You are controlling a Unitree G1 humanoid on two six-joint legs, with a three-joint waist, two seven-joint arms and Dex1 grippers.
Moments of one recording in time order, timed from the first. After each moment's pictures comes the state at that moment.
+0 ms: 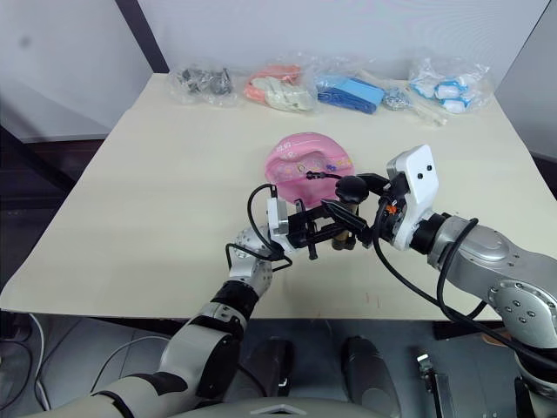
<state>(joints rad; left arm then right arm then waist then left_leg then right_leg) -0.63 -0.05 -0.03 0.82 -0.38 -0.59 -1.37 -0.31 -0.70 -0.06 -0.69 1.13 0.85 0.11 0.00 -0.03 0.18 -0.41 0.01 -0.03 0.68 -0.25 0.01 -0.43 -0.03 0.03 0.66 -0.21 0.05</state>
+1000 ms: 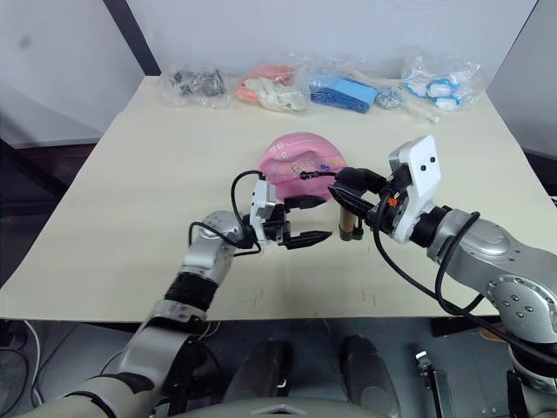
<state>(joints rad) -0.55 0.24 -0.13 0.44 -0.28 -0.01 -1.26 -0.37 -0.69 -0.09 -0.68 1.14 0.86 0.13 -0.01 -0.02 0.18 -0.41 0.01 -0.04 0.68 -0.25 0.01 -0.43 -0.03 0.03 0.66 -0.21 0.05</state>
